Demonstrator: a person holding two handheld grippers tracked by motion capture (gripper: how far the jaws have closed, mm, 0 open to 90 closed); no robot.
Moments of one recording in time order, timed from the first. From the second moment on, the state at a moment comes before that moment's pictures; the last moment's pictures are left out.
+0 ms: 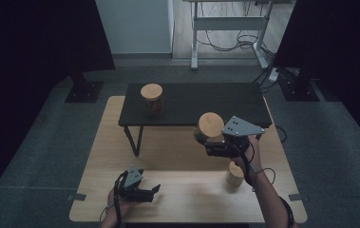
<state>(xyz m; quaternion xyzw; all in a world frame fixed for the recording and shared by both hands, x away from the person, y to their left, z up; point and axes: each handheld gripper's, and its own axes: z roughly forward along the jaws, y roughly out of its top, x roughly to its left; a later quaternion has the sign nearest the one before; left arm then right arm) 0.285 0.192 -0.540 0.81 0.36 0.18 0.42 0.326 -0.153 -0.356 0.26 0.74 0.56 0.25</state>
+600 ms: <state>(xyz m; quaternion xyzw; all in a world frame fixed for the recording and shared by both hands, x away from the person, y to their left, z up) 0.285 0.192 -0.540 0.81 0.36 0.18 0.42 0.337 -0.153 -0.341 0.25 0.75 0.55 0.26</state>
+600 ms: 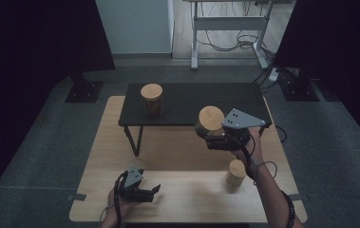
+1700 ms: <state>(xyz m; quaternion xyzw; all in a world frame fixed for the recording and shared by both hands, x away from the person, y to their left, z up) 0.284 0.194 -0.537 0.81 0.36 0.18 0.42 0.365 -0.139 -0.331 0.25 0.76 0.54 0.26</state>
